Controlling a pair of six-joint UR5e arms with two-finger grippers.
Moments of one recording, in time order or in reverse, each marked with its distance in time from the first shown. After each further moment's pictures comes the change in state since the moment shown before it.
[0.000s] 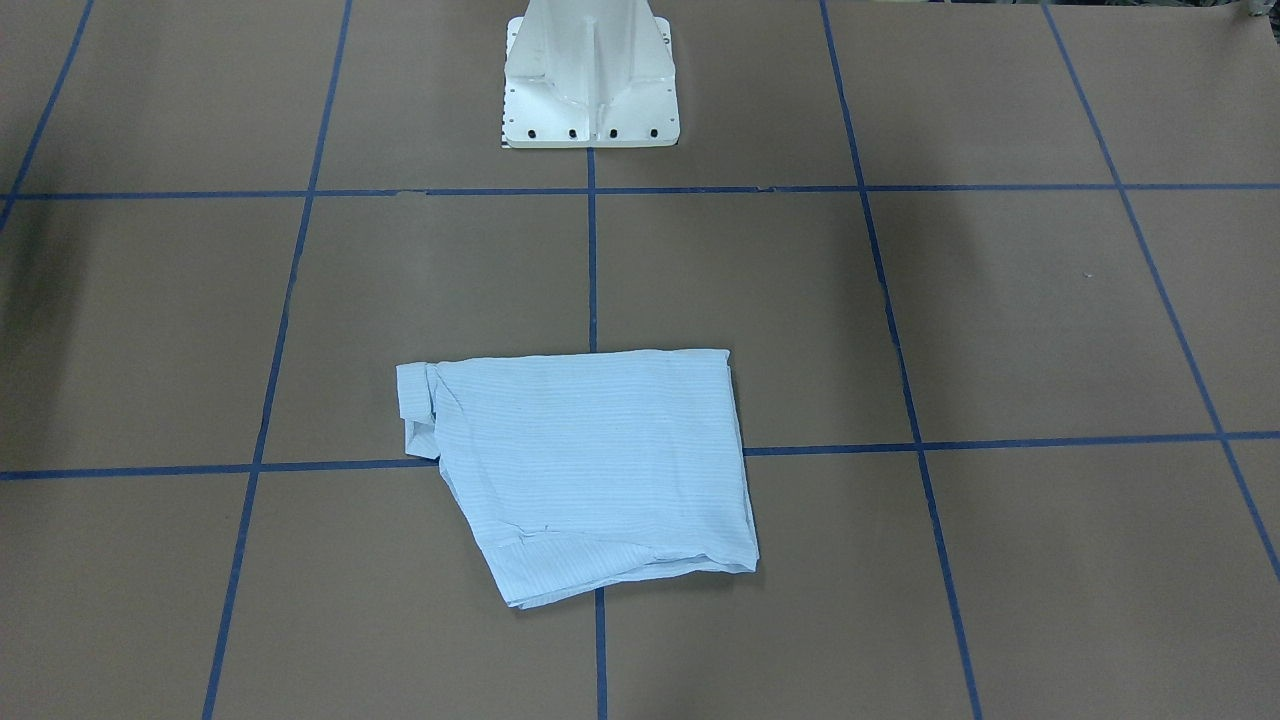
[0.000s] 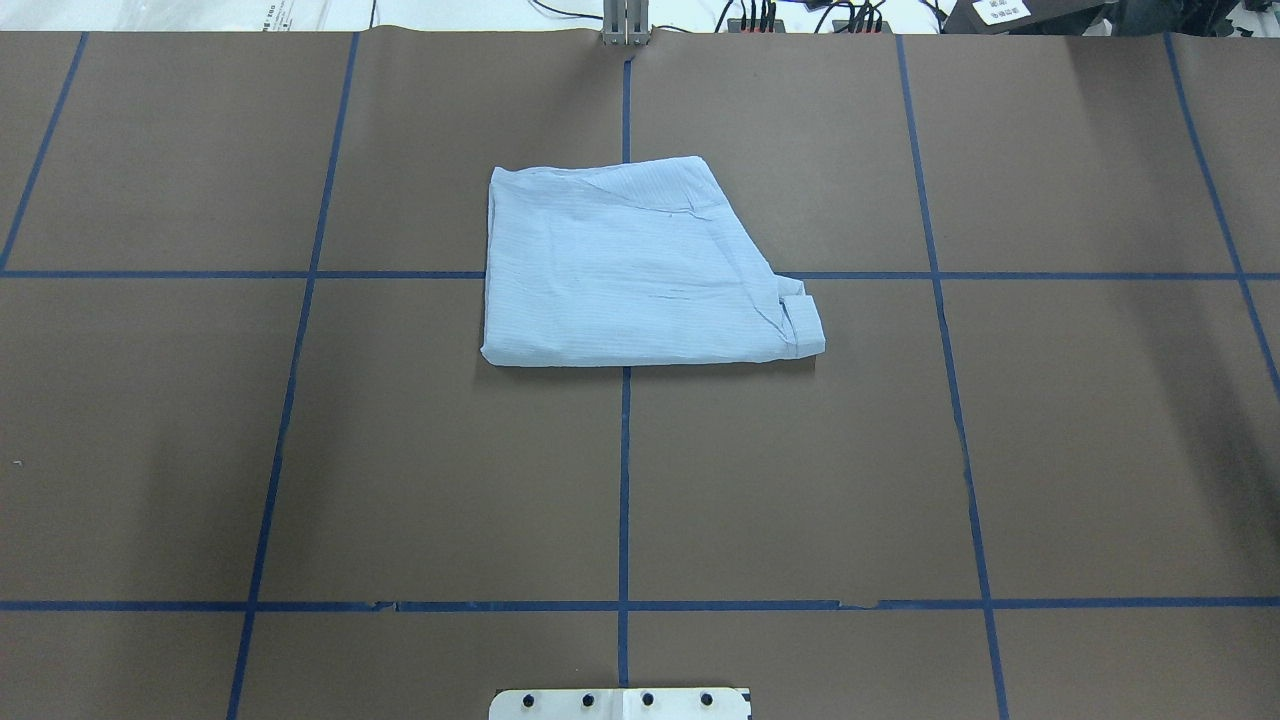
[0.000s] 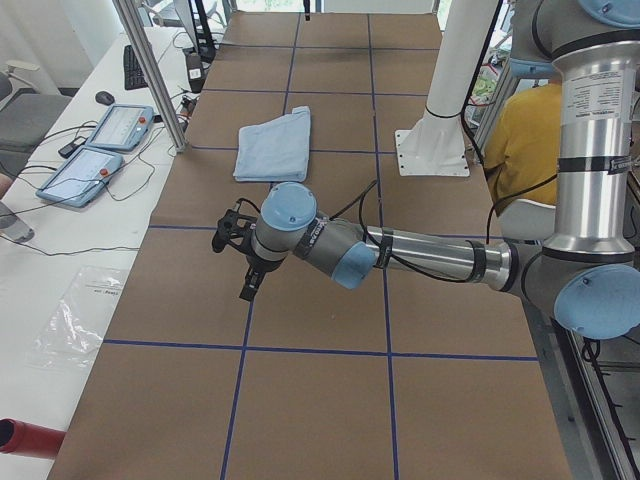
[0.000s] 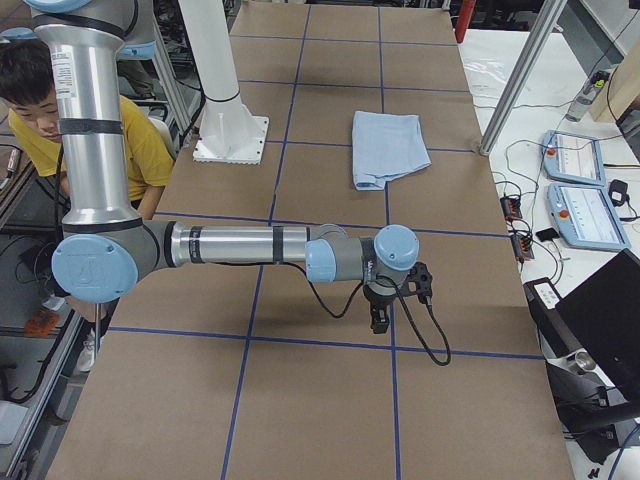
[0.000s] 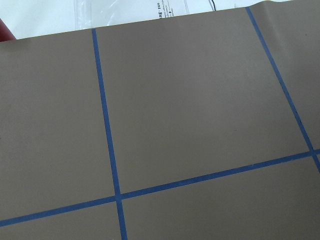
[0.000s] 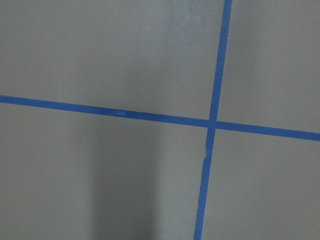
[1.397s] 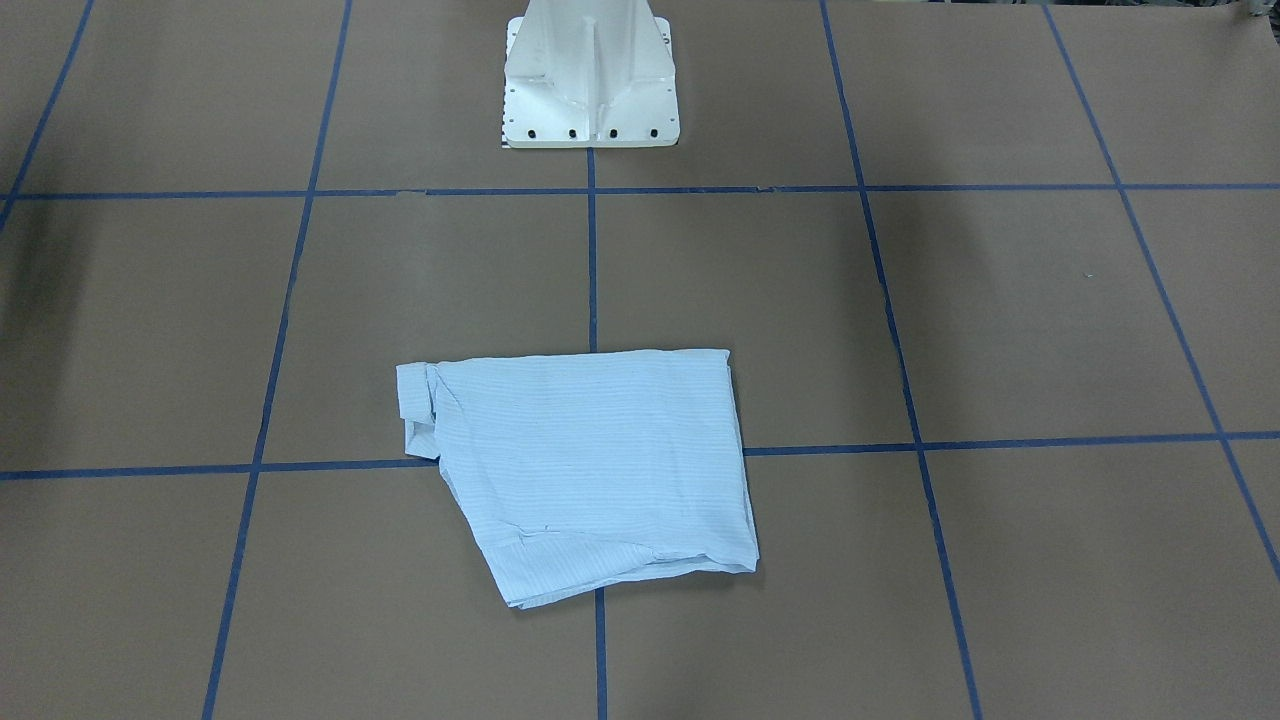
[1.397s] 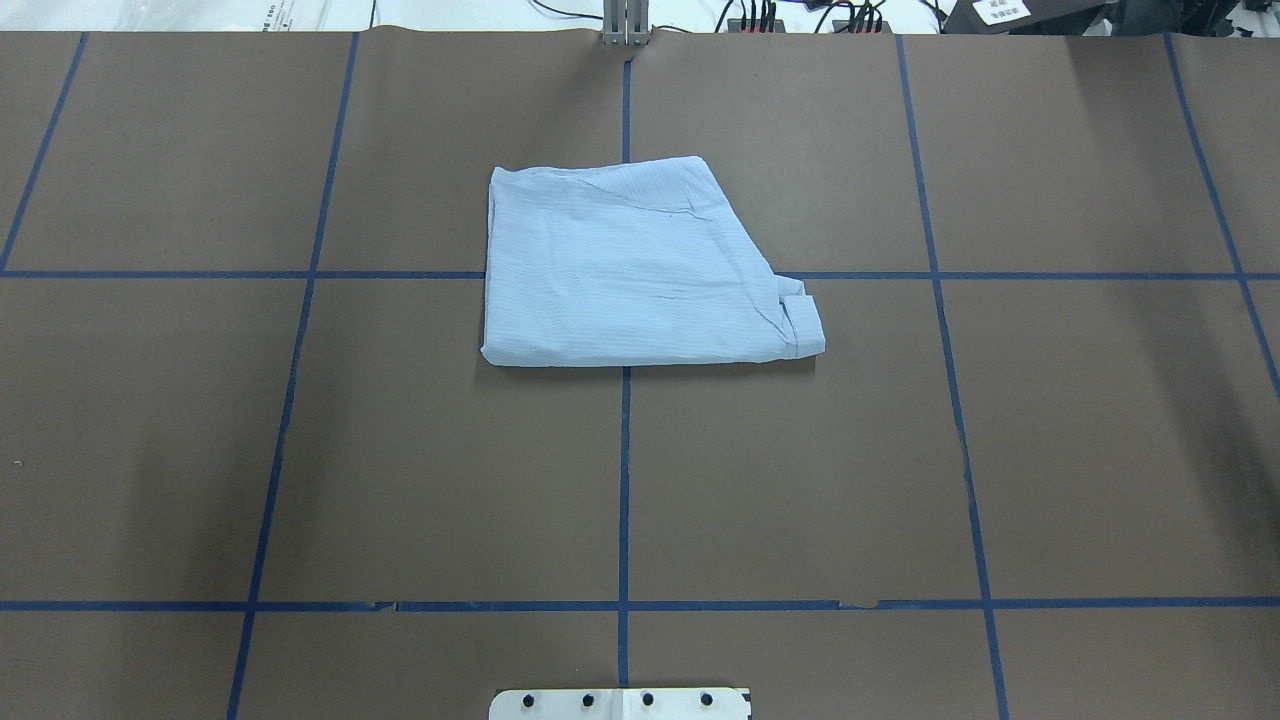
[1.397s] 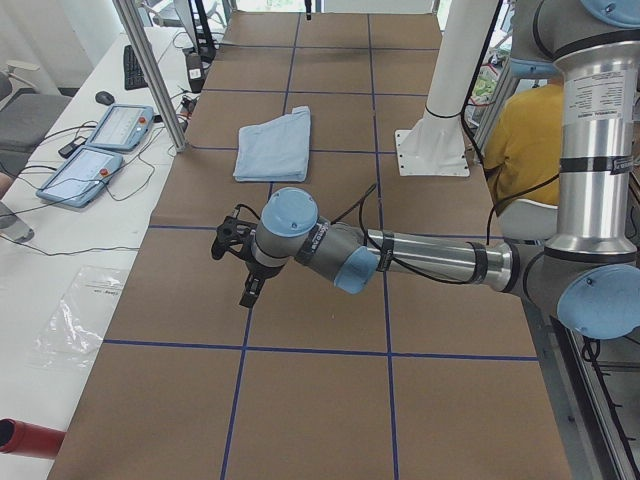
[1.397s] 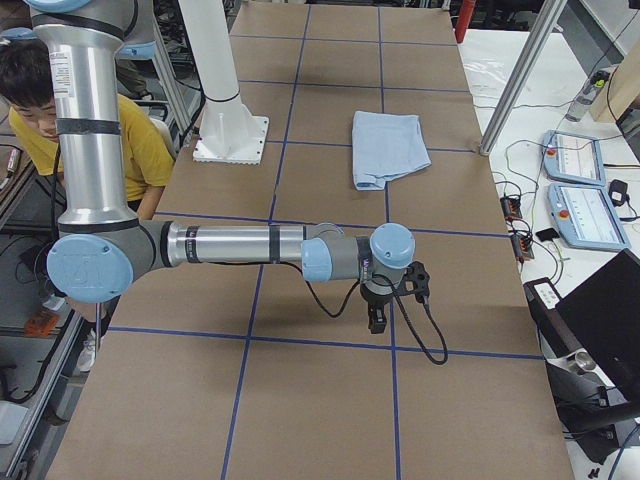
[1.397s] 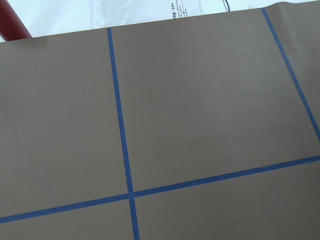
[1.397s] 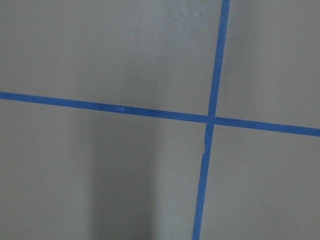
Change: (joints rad) left arm -0.015 0.005 0.013 -0.002 0.003 0.000; right arm 0.002 -0.014 0.021 -0.001 -0.012 0.002
